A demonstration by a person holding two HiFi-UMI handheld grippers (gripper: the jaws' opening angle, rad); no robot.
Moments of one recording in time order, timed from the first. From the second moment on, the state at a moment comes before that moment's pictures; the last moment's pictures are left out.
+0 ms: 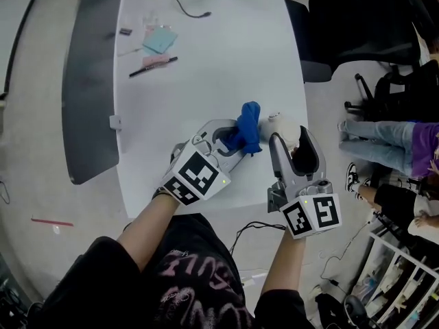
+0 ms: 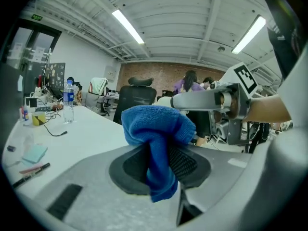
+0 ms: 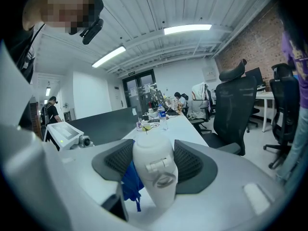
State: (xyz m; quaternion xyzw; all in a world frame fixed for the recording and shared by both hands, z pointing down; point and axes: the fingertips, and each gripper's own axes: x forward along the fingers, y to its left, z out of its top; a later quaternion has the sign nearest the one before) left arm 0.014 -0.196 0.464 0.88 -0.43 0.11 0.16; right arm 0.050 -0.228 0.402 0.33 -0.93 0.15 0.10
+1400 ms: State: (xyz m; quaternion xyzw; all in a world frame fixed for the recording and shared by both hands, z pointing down) left arm 0.031 -0.198 0.494 0.89 -0.41 0.12 0.17; right arm 0.046 -0.229 0.405 0.33 -0.93 0.17 0.10
